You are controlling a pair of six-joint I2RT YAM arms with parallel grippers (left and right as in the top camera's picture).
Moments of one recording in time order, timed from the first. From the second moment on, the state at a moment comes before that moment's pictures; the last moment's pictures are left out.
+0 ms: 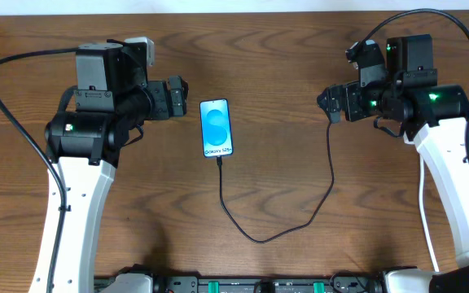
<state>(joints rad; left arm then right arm) -0.08 1.33 1.41 -0.87 0.20 -0.15 0.13 1.50 1.39 -0.85 -0.29 -0.06</state>
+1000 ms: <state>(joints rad) -0.08 1.33 1.41 -0.87 0.20 -0.15 0.13 1.29 1.18 -0.48 -0.15 -0.06</state>
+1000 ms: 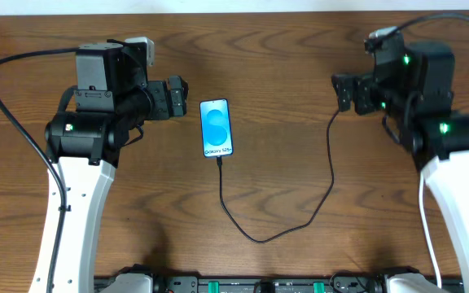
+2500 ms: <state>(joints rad) -0.08 1.33 1.41 -0.87 0.20 -0.15 0.05 0.07 0.01 0.07 -0.11 -0.06</state>
